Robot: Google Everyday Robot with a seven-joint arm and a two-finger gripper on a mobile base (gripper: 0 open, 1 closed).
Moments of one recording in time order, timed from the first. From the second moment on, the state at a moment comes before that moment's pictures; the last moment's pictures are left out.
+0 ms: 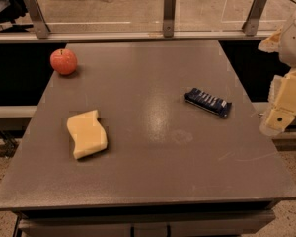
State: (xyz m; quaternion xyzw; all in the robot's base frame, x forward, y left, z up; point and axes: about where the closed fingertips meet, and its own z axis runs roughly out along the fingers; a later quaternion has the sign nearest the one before) arm 0.438 -0.216 0.978 -0.60 0.78 -0.04 0.16
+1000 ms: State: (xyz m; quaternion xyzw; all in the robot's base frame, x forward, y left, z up) arm 0.497 -0.225 0.951 -0.55 0.81 0.00 0.20
